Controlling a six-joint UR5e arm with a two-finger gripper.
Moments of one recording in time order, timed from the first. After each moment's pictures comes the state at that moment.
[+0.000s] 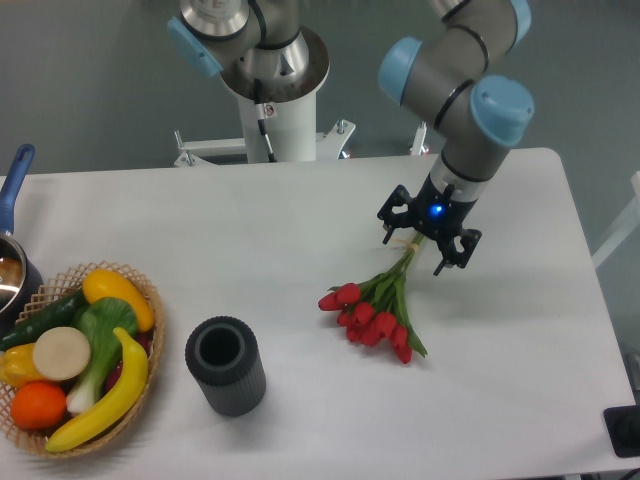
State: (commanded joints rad) arm 2.78 -1.88 -1.85 -1.08 1.27 1.35
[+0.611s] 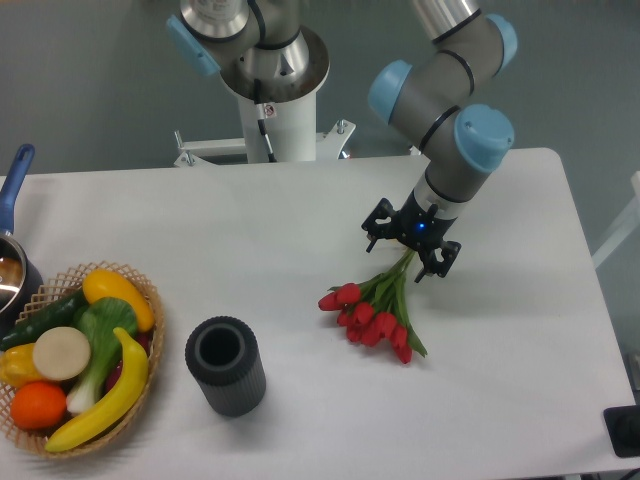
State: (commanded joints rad) arm 2.75 -1.92 -1.87 -1.01 1.27 1.28
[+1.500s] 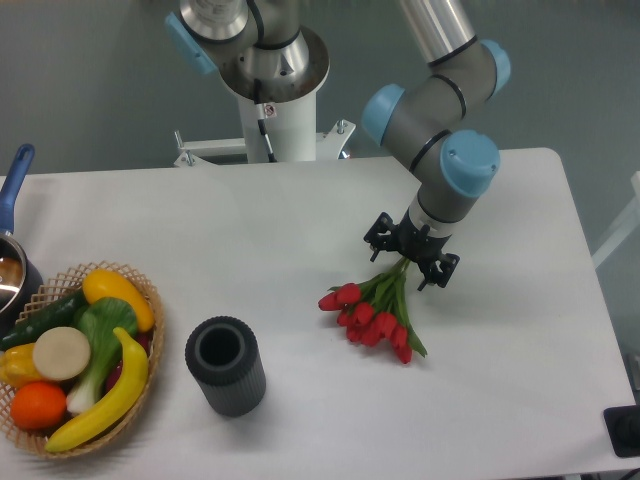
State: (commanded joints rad) arm 2.73 -1.98 -1.87 -0.95 1.38 1.28
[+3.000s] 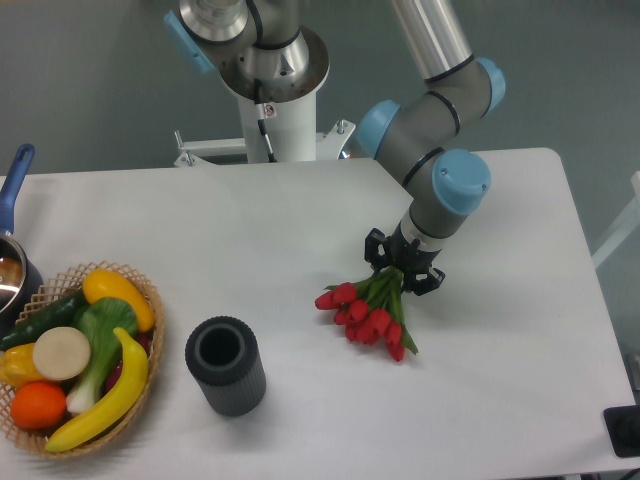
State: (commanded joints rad) arm 2.71 -2.00 -1.86 -0.95 1.37 1.30
